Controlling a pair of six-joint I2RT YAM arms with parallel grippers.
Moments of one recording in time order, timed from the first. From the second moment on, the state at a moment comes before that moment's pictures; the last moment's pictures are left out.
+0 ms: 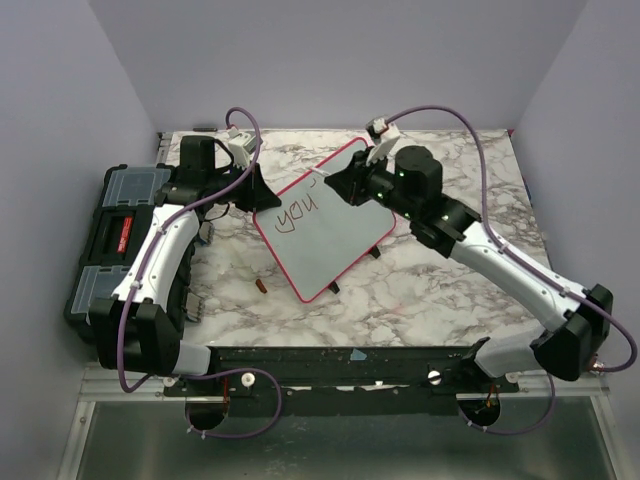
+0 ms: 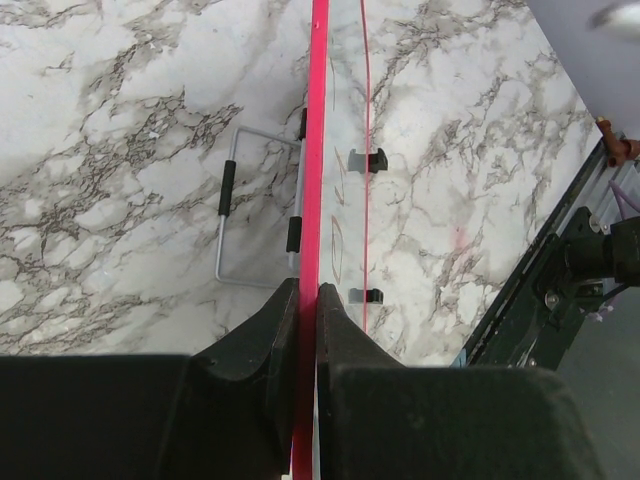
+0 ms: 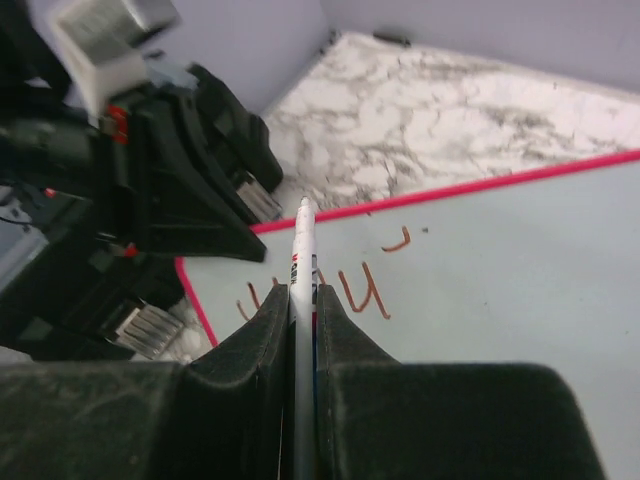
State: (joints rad) left arm -0.11 1.39 1.27 -0.53 0.79 -0.02; right arm 0.74 1.42 1.32 -0.10 -0.07 0.31
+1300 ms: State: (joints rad) left arm -0.11 1.36 1.24 -0.52 0.80 -0.01; right arm 0.74 1.47 1.29 -0.18 0.06 0.24
